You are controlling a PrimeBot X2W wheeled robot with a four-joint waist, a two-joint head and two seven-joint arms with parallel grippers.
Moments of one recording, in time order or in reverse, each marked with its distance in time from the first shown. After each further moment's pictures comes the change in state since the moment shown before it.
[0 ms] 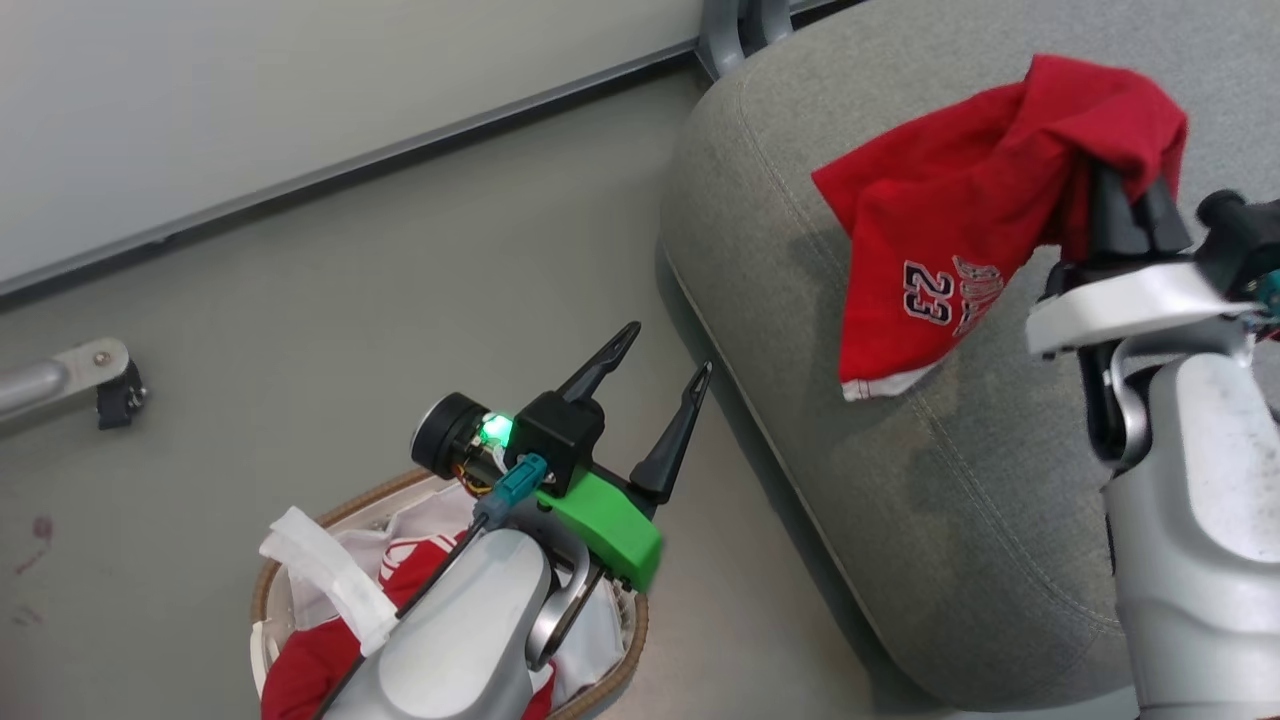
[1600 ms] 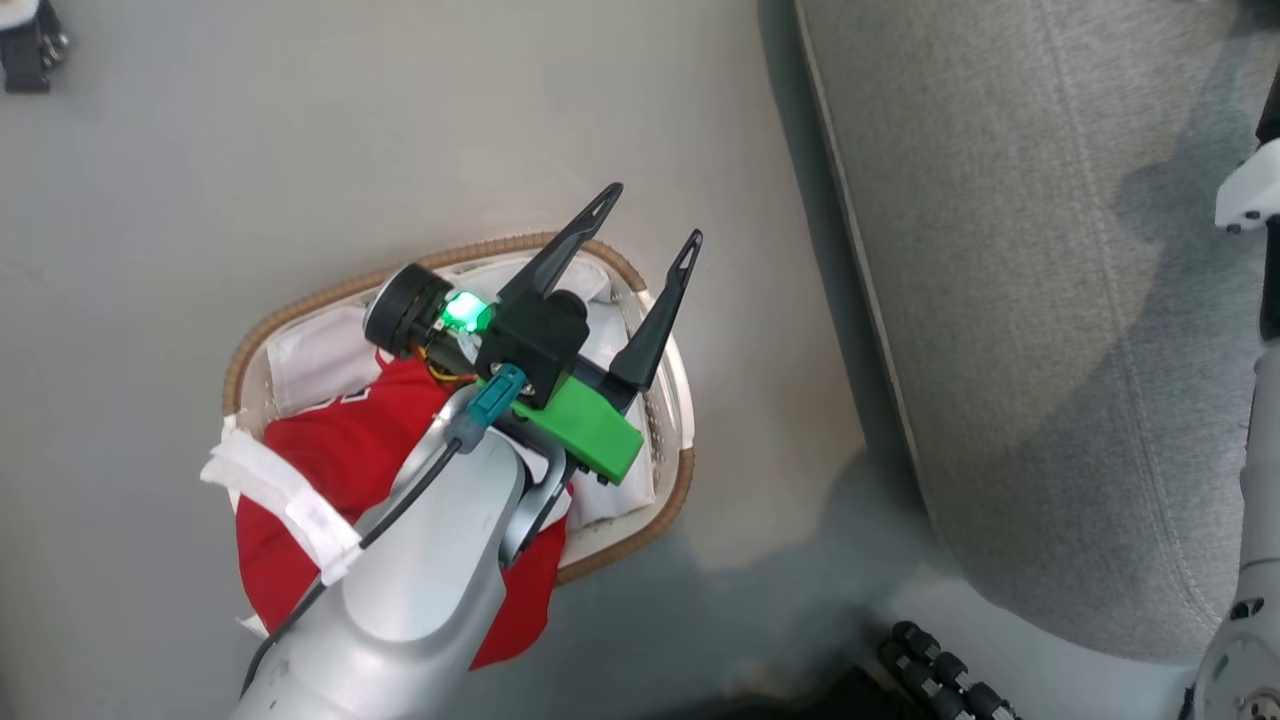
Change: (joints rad) left arm -0.148 0.030 0.041 -0.070 0.095 0.000 0.000; right arm -0.277 -0.096 -0.321 0.245 -0.268 0.000 0.000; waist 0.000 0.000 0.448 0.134
